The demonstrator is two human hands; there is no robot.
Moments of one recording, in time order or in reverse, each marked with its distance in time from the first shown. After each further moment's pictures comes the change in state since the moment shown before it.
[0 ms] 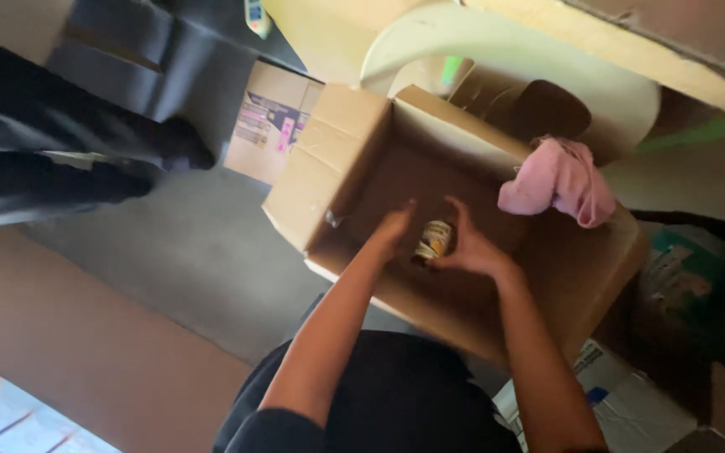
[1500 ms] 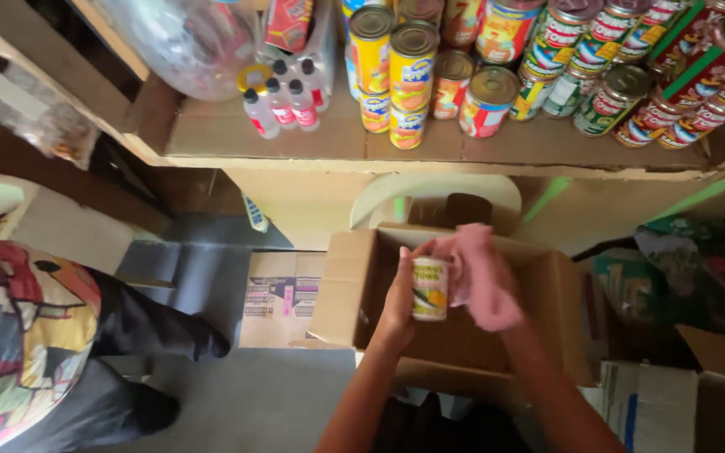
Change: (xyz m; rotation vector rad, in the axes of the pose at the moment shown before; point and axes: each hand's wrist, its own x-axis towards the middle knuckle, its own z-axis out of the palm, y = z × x) left_hand -0.295 0.283 -0.193 -0.654 -0.753 0.365; right_hand -0.070 -0.323 0.023 0.342 0.792 -0.727
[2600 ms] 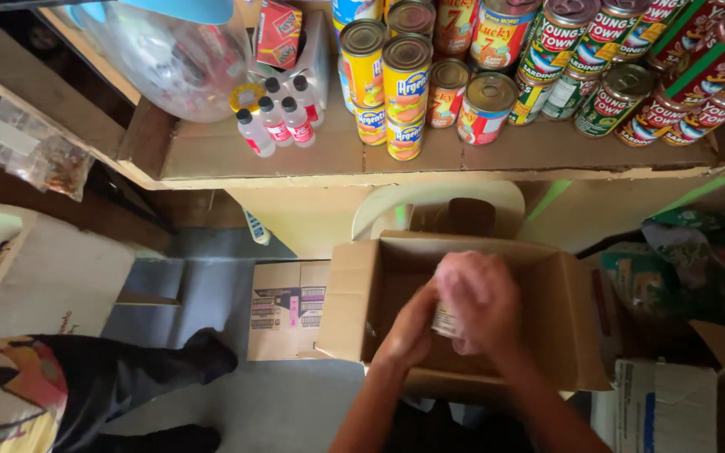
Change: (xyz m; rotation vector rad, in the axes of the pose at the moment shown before) left_hand 0.015 -0.024 -0.012 -0.362 -0.159 -0.204; right_hand -0.016 -0.024 0.017 -0.850 -0.007 -0.291
